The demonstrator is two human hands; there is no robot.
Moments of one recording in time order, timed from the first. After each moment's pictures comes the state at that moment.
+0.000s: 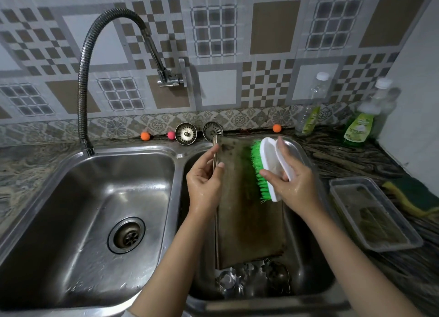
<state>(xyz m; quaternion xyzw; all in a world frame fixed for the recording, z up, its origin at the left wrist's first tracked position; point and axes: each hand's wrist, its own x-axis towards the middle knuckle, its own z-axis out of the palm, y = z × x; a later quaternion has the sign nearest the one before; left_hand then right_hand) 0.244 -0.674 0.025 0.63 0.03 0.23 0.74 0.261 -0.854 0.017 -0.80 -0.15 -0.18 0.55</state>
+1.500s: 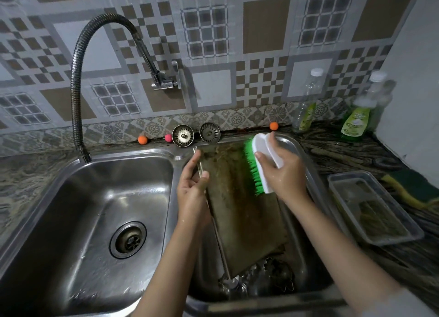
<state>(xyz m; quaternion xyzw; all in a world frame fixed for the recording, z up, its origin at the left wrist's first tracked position) 0.240 -0.657 0.007 0.49 0.08 0.15 0.85 0.279 -0.832 0.019 -0.82 -0.06 -0.25 0.50</state>
